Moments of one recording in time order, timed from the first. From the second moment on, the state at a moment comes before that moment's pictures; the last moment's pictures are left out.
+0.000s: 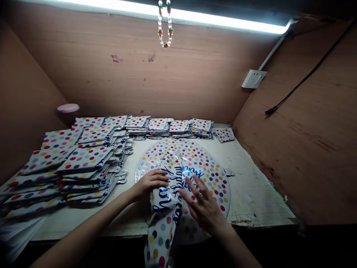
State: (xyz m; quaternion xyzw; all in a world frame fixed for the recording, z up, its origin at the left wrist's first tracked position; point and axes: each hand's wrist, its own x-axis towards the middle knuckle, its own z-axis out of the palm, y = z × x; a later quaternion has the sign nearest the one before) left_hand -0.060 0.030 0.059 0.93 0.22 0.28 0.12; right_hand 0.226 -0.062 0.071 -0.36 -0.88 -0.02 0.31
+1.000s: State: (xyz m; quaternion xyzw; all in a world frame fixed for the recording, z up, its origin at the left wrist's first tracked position) left_hand 0.001 0.031 0.011 0.90 0.42 0.12 0.04; right_hand 0.157 0.016 0.055 -0.68 -0.64 0.12 0.34
